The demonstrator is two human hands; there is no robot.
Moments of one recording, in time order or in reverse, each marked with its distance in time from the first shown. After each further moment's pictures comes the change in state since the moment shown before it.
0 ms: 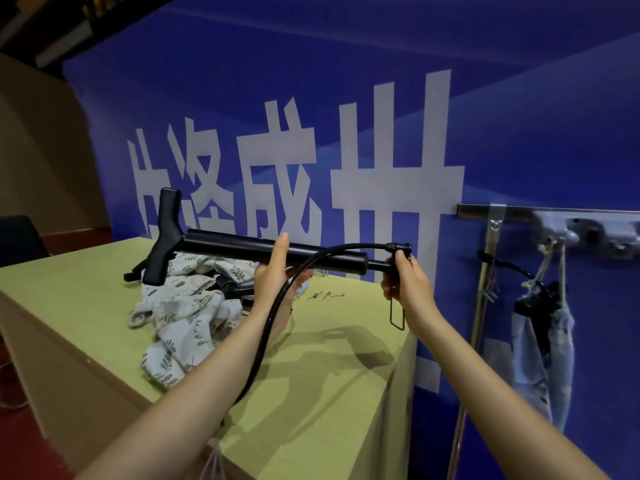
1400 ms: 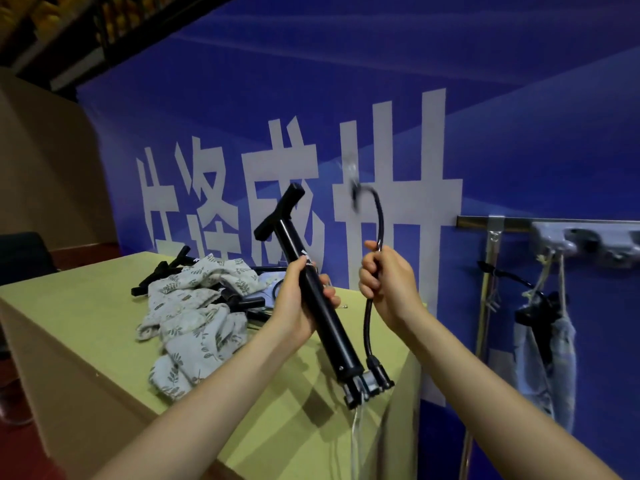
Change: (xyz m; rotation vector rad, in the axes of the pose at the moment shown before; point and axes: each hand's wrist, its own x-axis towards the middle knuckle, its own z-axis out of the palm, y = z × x) left_hand -0.030 0.012 0.021 -0.343 -0.224 -0.315; right_hand -0.014 -0.045 0.042 0.399 -0.148 0.064
